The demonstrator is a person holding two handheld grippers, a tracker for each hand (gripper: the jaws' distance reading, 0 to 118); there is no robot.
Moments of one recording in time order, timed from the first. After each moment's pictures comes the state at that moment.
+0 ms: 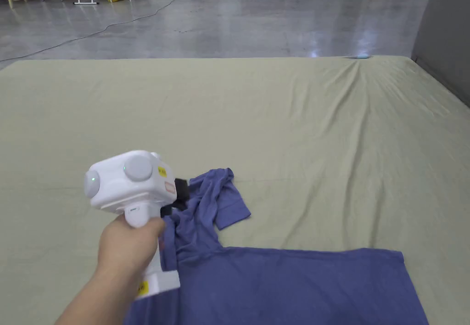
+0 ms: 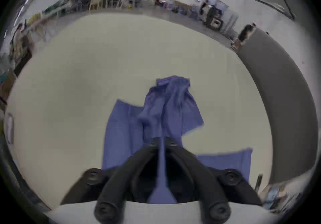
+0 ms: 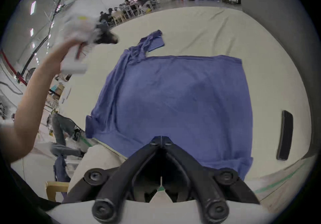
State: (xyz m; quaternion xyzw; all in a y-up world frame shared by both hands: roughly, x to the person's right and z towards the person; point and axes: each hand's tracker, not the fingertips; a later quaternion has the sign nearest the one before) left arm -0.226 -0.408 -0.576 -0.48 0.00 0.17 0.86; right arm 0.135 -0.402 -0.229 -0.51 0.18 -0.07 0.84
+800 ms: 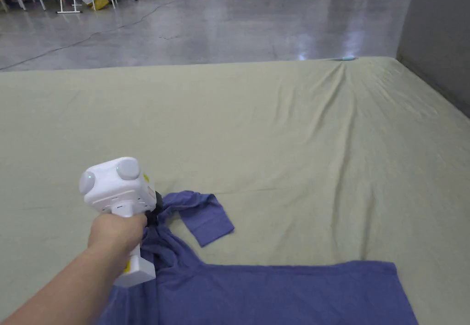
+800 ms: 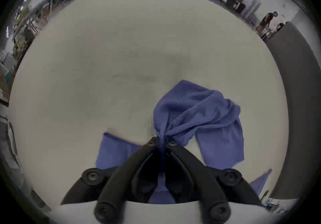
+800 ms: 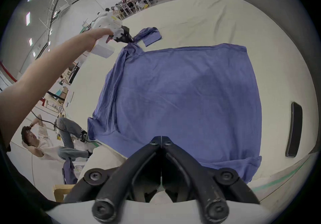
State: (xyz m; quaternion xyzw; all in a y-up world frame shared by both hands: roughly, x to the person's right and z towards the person) left arm -0.225 -0.455 -0.613 -0.56 0.03 0.13 0.82; right arm 0.146 -0.412 -0.234 -0.53 0.19 -0.10 0.82
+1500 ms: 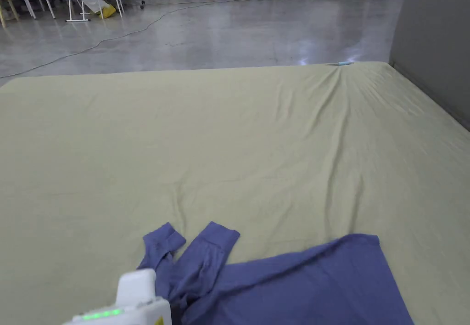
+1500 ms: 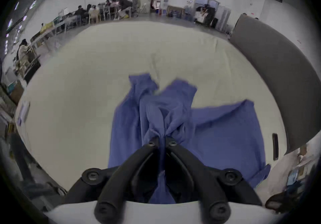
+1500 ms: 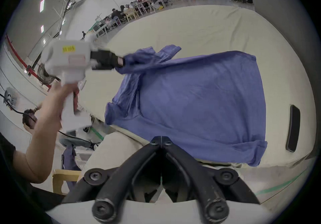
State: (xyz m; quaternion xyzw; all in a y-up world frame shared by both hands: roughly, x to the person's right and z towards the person) left arm -0.184 -0.456 -0.291 -0.49 0.00 0.10 0.87; right arm 0.110 -0.386 -0.170 -0.51 0.23 -0.07 0.82
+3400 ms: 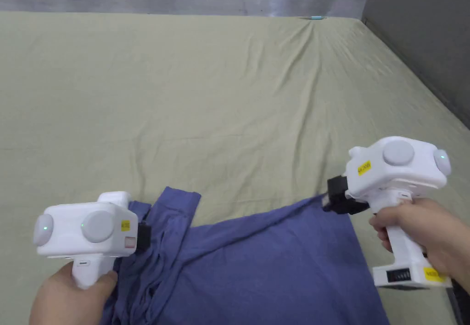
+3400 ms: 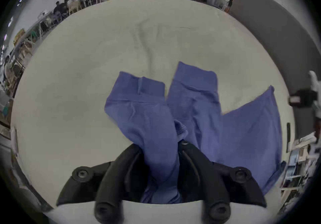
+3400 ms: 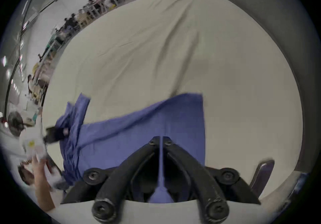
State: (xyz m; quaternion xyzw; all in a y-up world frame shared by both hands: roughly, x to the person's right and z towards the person) left arm -0.199 -0.483 -0.420 -0.55 -0.08 0.06 0.83; right arm 0.244 -0.433 -0.485 -0.59 0.02 -0.14 0.79
